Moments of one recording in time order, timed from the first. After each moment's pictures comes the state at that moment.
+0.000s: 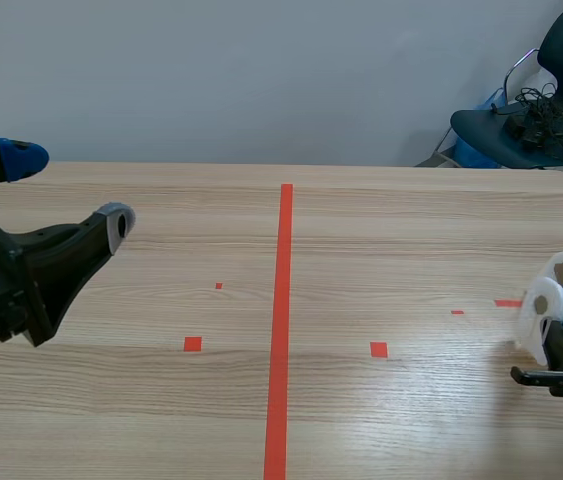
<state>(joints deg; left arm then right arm) 31.0 -29.6 -10.3 114.3 -23.5 -33.9 -3.7 -18.8 22.1 6.2 66.8 20.7 14.0 21.7</state>
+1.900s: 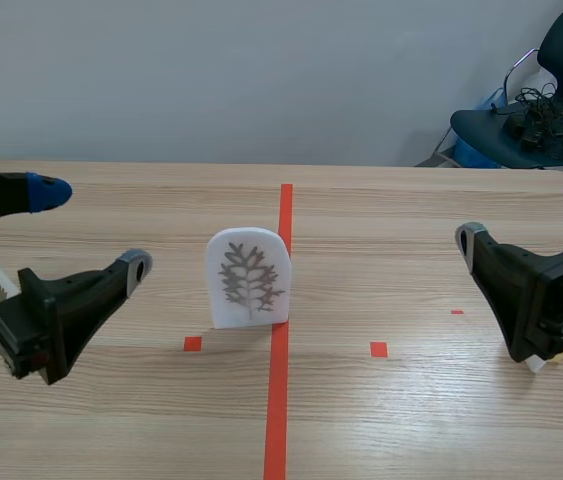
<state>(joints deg) 30.8 -29.6 -7.3 112.3 -18.1 -34.3 -1.9 -44.0 34.3 11.9 118.7 22.4 15.4 8.4</state>
